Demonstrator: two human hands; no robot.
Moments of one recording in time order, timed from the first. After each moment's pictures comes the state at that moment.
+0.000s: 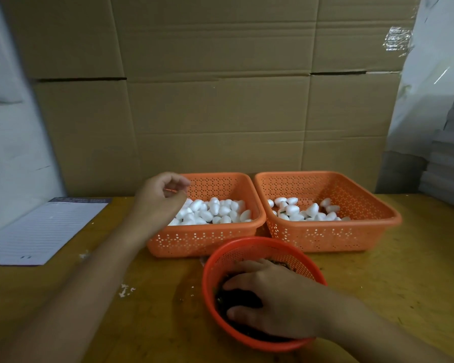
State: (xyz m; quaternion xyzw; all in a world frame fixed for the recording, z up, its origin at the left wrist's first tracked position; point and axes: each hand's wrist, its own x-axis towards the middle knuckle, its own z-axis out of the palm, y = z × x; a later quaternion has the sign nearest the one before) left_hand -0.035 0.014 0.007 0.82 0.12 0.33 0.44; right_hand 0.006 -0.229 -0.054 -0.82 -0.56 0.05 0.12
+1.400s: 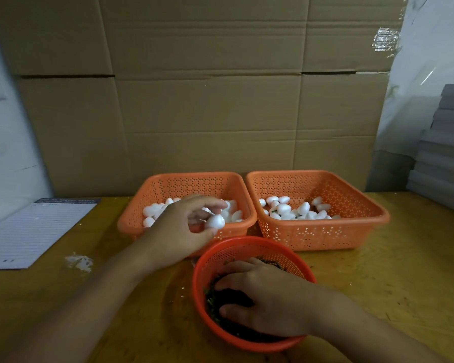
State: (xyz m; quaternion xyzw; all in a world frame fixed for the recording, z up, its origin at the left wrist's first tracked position) left_hand -0.036 -0.017 -0.023 0.87 -0.10 0.24 0.43; right_hand 0.011 -0.228 -0.055 -0.82 -0.56 0.07 0.10
